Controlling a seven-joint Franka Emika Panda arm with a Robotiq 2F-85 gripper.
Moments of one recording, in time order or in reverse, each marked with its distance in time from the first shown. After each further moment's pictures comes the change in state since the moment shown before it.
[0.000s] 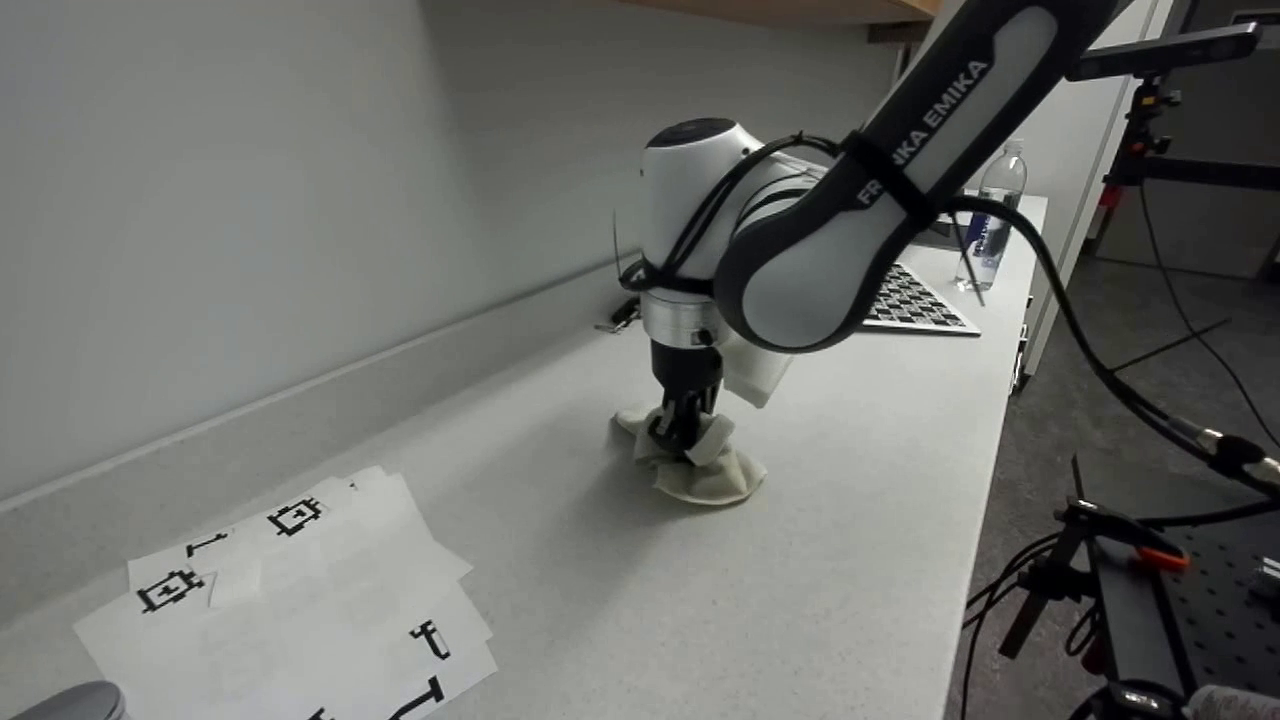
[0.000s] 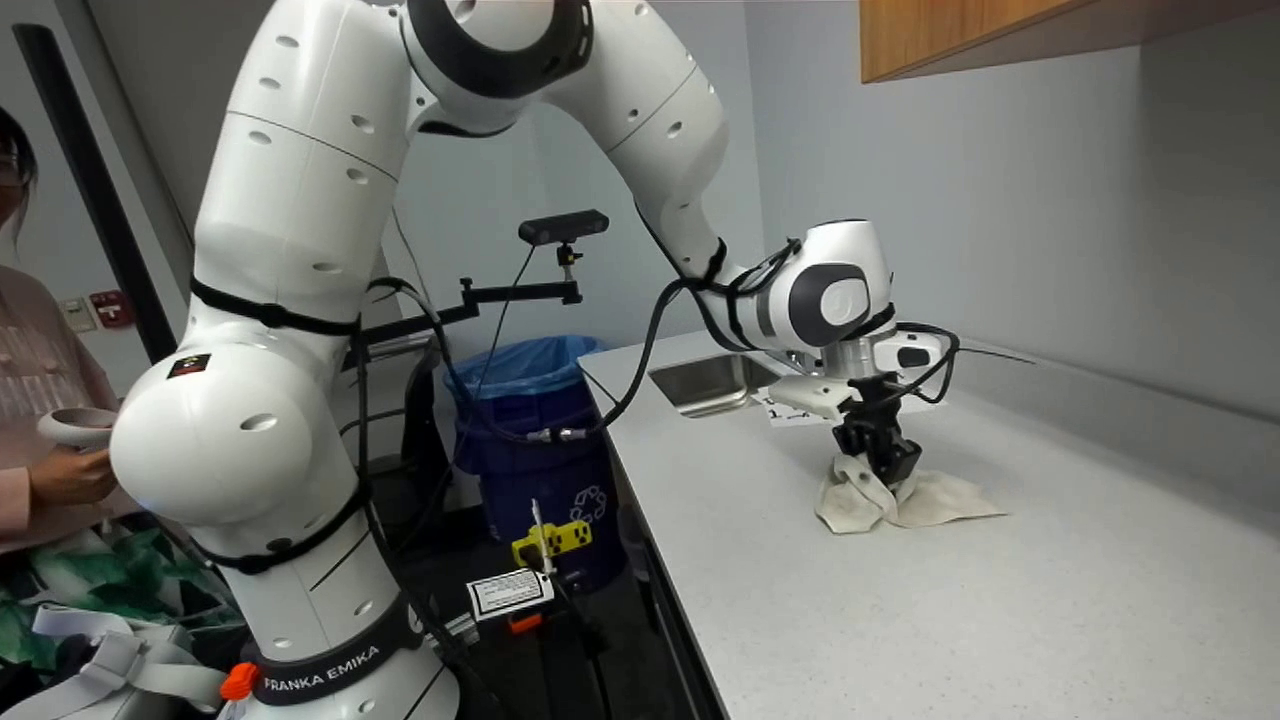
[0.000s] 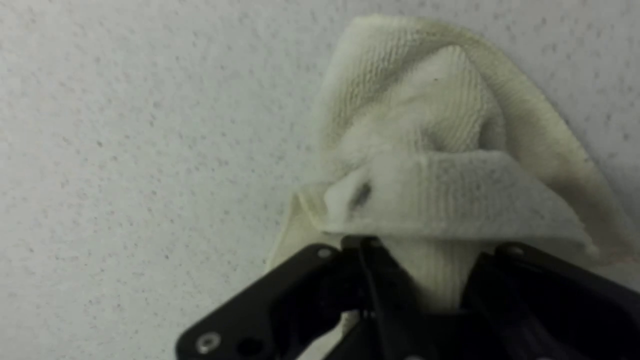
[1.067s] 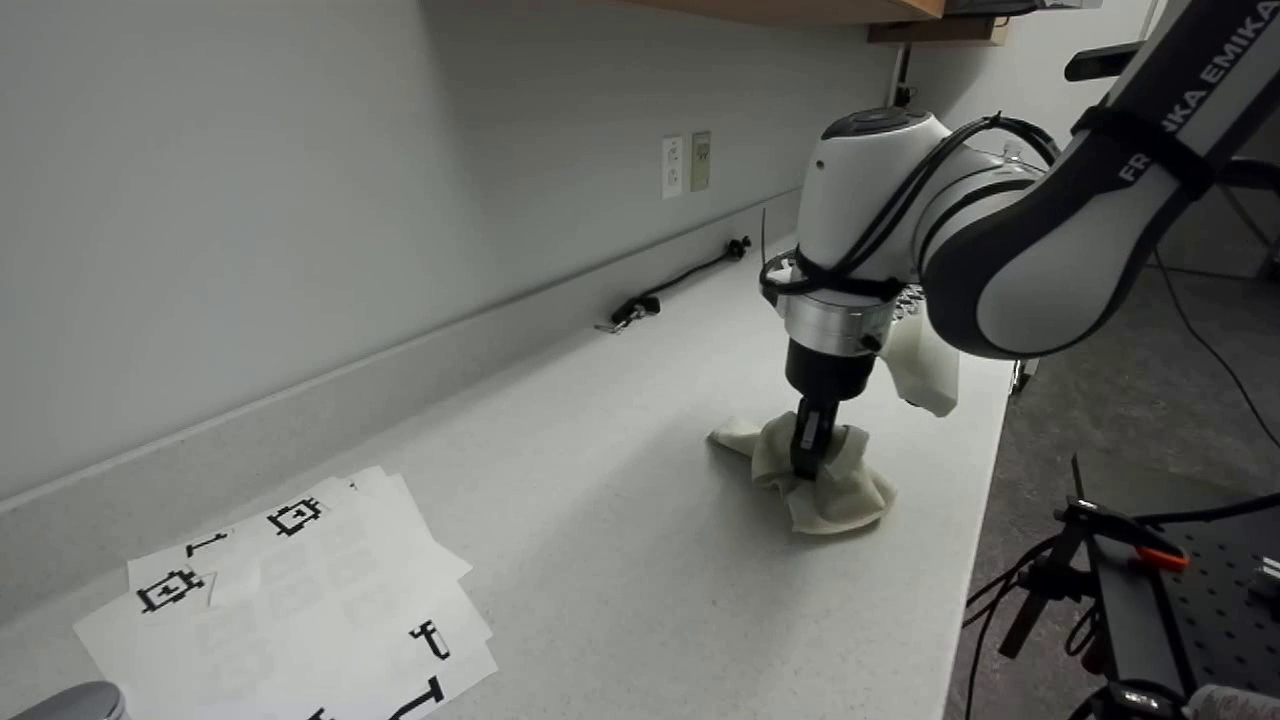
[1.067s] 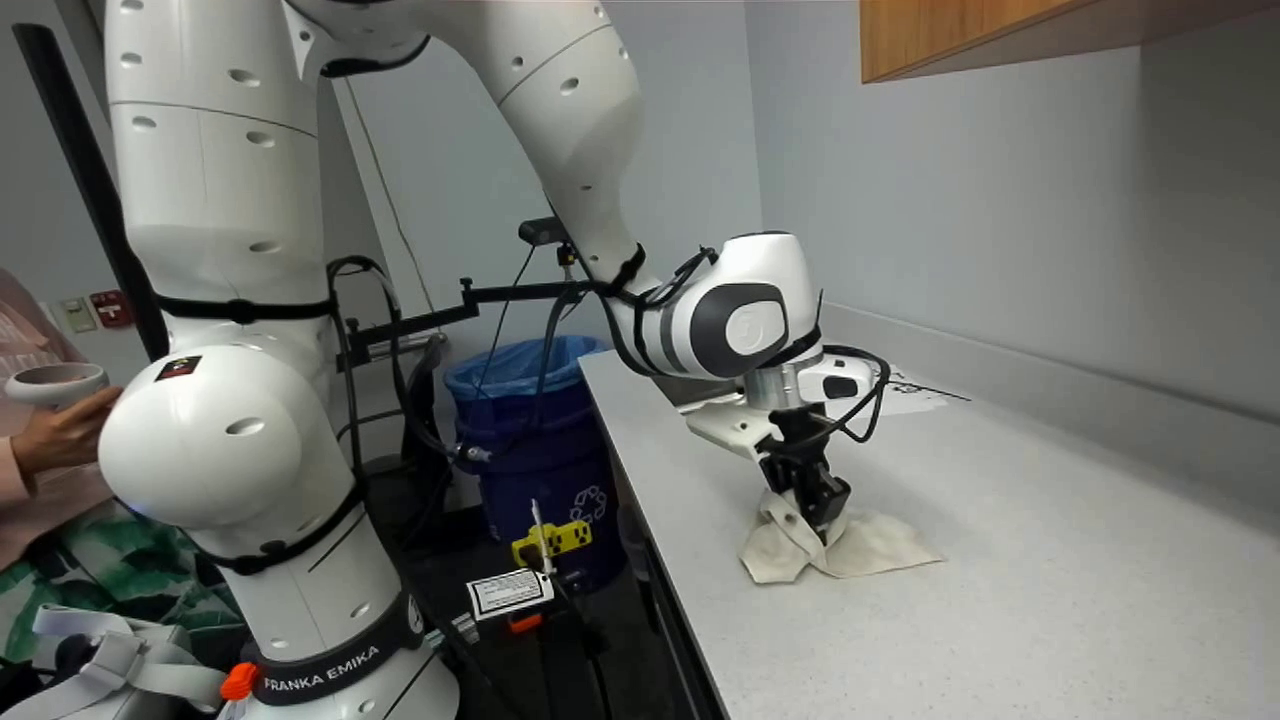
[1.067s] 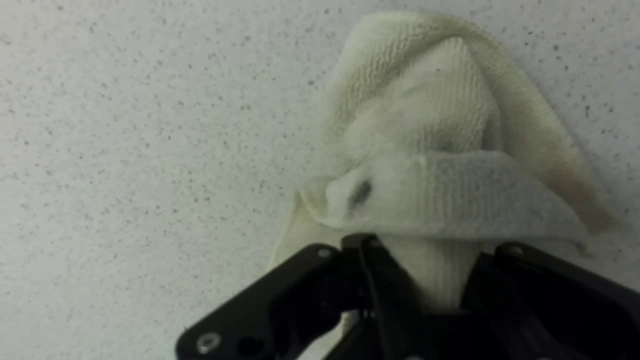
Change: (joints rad) arm -0.053 -0.284 -0.006 -0.463 -0.079 0.184 -0.055
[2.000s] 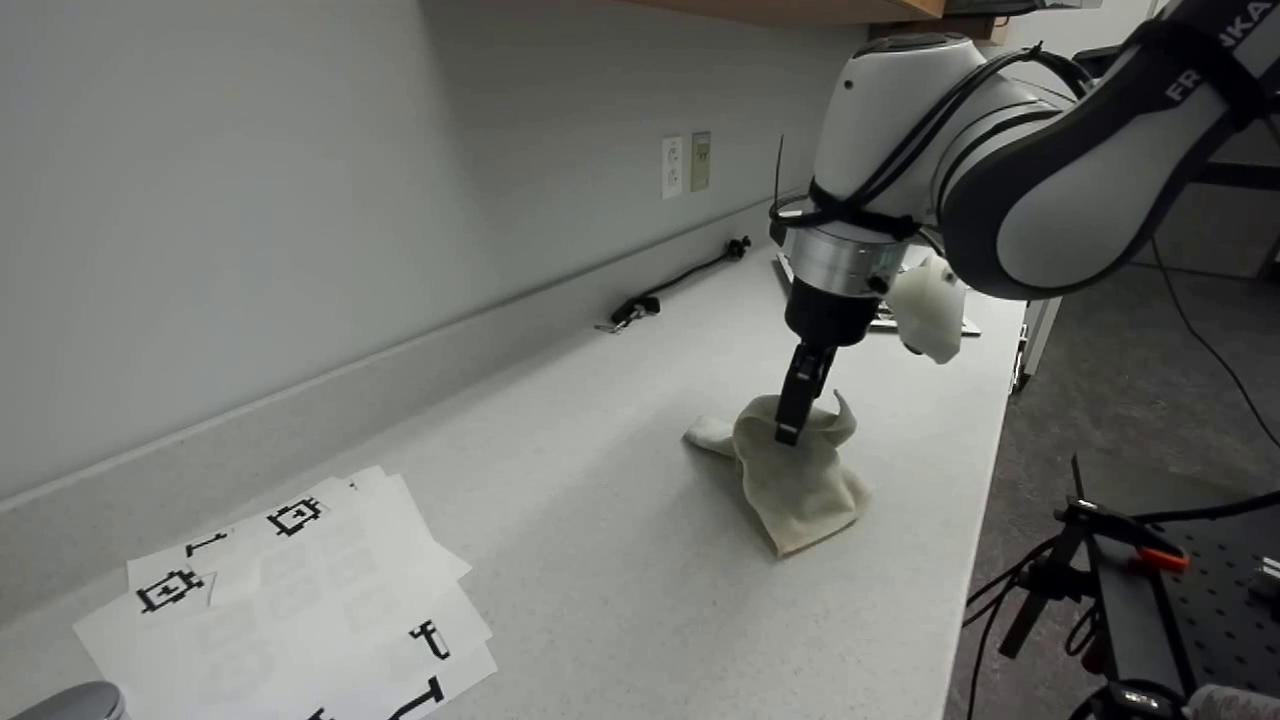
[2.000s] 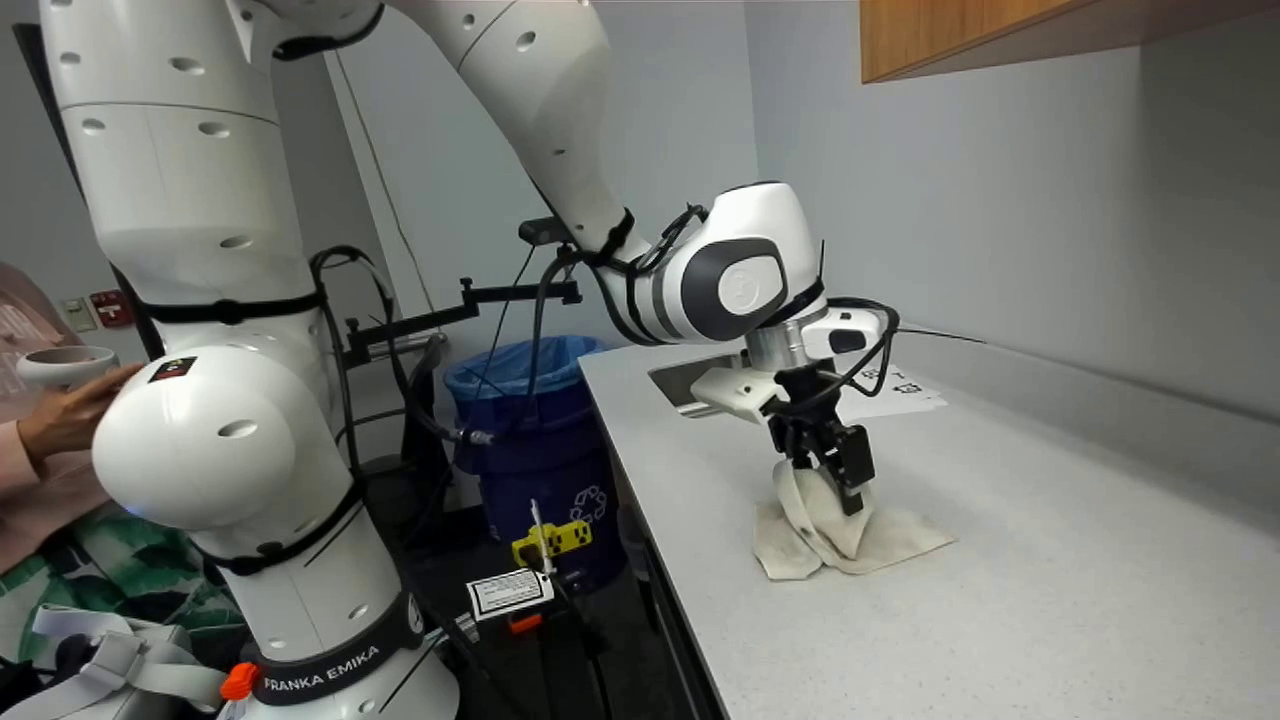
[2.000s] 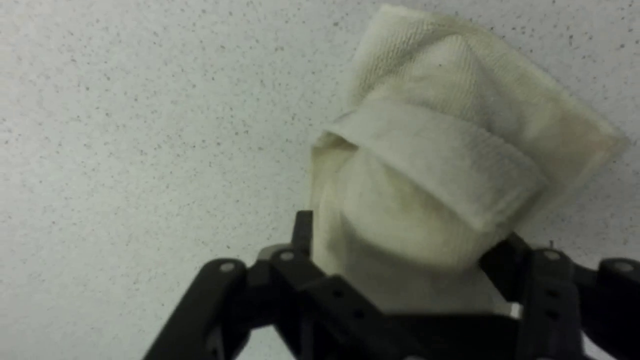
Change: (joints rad) arm -0.028 -0.116 0.005 -0.020 0.003 0.004 -0.008
